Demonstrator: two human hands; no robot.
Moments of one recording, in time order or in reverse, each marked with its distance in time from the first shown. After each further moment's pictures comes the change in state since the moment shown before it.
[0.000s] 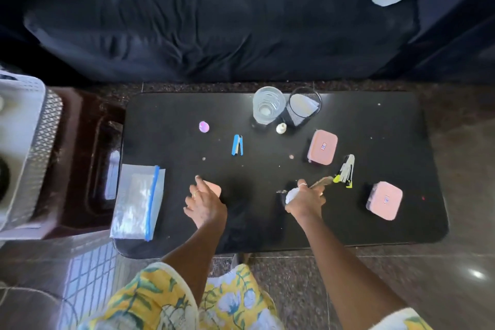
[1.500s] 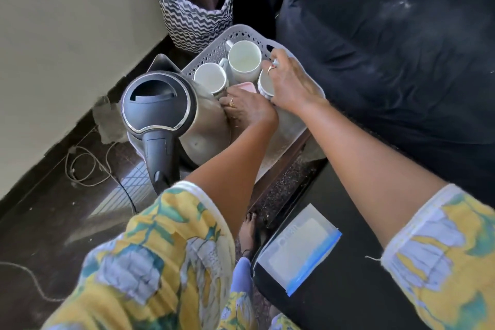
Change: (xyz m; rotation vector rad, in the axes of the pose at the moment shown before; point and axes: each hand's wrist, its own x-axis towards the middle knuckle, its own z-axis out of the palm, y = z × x) left_hand 0.312 -0.204 -0.294 -0.888 0.370 -0.719; right_hand -0.162 -0.602 0.152 -0.706 0.178 -1.607
